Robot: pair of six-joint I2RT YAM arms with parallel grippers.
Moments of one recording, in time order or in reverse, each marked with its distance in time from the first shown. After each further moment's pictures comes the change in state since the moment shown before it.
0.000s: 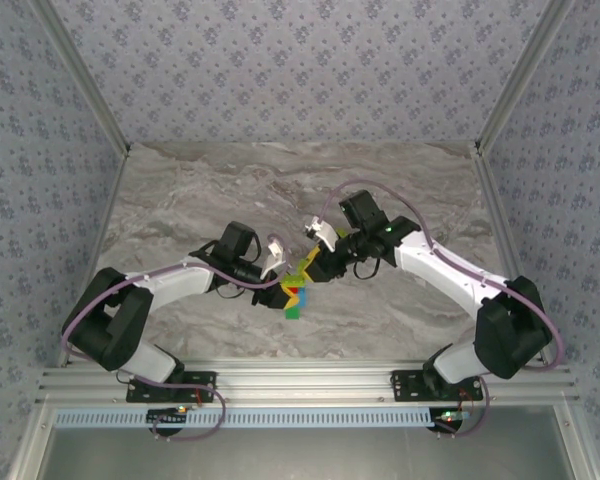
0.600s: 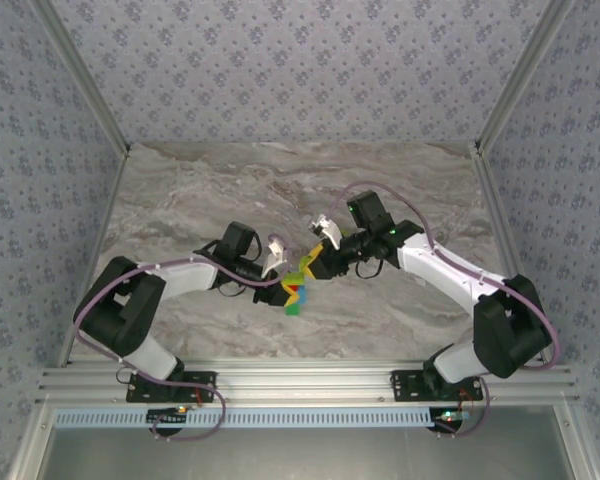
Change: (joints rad) left arm 0.029 0.091 -0.001 0.074 -0.014 0.042; right arm -0.058 0.001 -0.067 0.128 -0.086 0.038
